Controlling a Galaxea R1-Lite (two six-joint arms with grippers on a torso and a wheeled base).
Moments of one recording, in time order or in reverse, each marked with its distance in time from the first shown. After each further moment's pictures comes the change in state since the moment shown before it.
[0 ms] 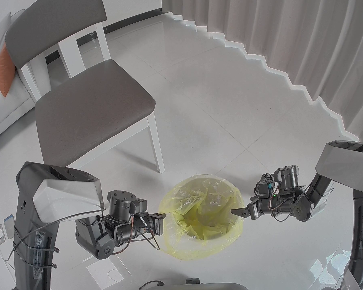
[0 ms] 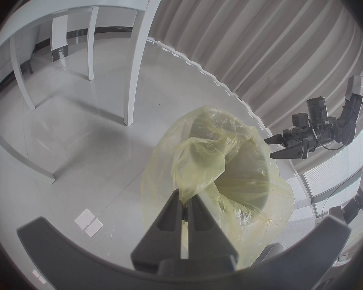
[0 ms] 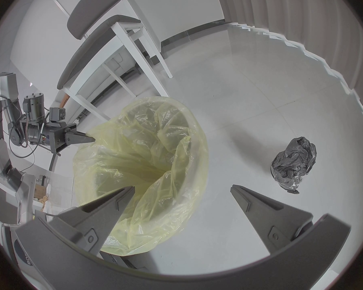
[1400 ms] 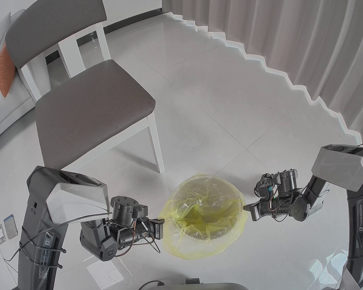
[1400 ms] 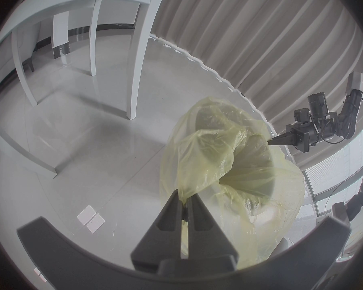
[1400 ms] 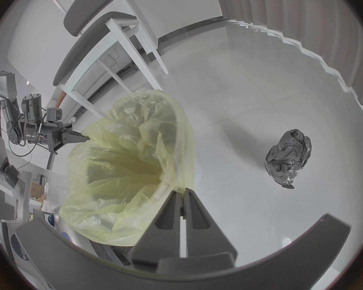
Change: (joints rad) left arm 0.006 0.077 -0.023 -0.004 0.008 0.008; right arm -0.039 0.080 -0.052 0.020 0.000 -0.030
